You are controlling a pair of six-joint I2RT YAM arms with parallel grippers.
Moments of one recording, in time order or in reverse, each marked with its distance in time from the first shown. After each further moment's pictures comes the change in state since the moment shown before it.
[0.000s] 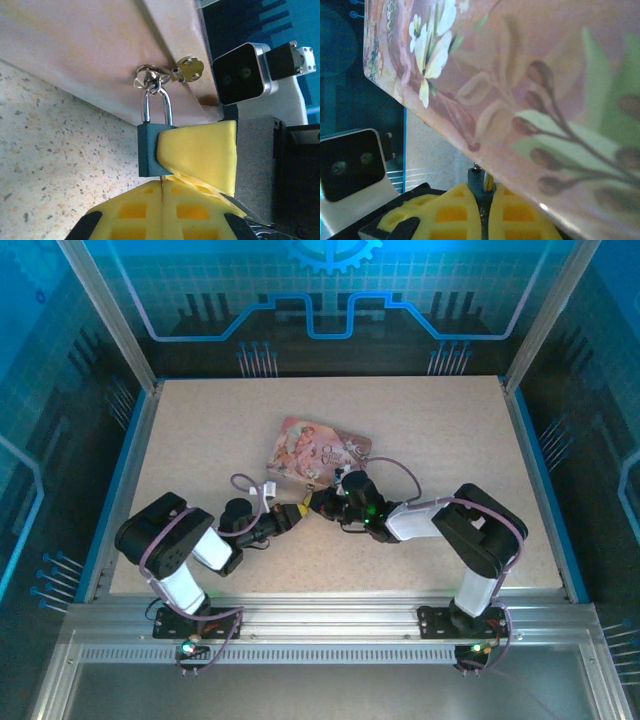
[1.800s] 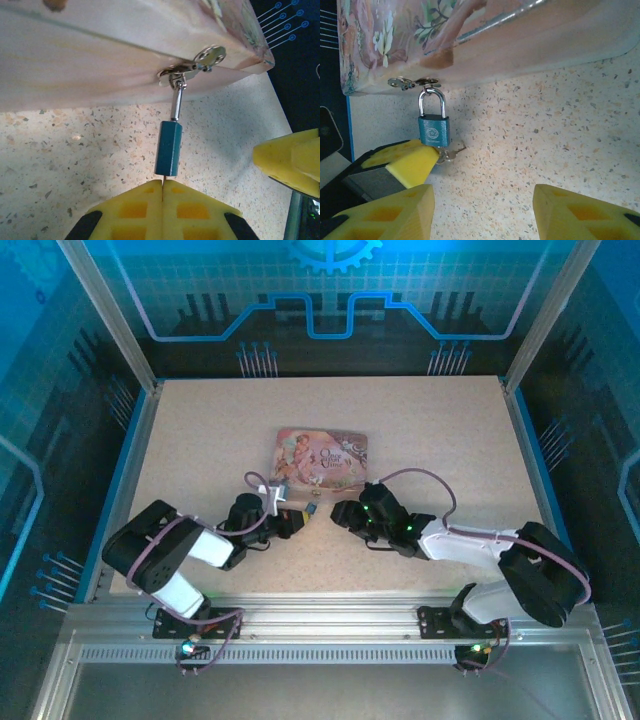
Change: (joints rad) left arm -0.032 -0.083 0.065 -0.337 -0.041 0.320; right arm 0.024 -0.390 -0.148 -0.430 0.209 0.024
